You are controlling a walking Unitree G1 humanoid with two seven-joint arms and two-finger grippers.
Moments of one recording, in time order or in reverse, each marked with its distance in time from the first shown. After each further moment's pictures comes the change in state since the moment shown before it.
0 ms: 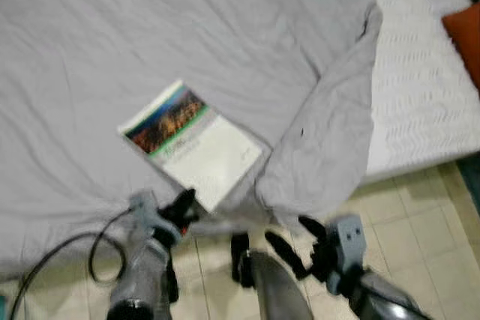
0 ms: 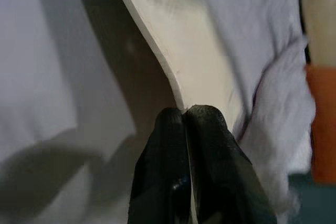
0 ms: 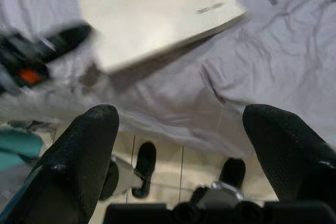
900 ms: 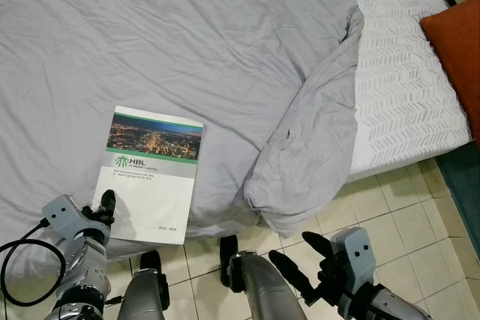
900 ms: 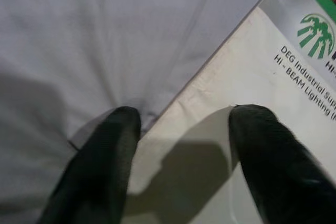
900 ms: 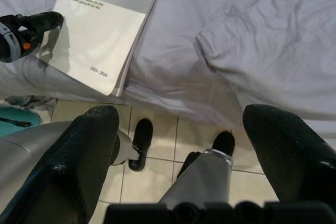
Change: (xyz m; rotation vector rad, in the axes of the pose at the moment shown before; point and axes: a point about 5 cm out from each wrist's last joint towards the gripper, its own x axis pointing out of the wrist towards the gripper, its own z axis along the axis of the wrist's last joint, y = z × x) left arm -0.039 0.098 0.040 0.169 -0.064 0.637; right arm -0.032 0.012 -0.003 -0.022 0.080 0.055
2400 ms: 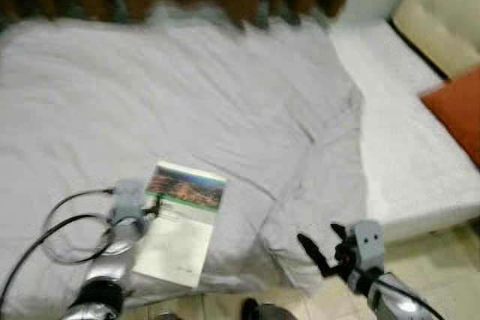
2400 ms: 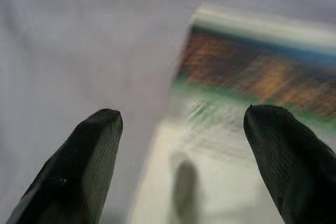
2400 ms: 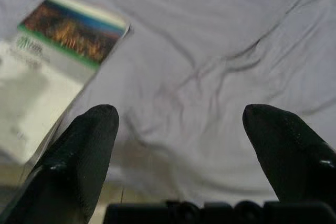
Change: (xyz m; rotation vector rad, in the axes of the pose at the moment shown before) left arm 0.003 -0.037 -0.010 0.629 0.086 -0.096; right arm 0.021 -0.062 -0.027 -0.037 0.000 -0.211
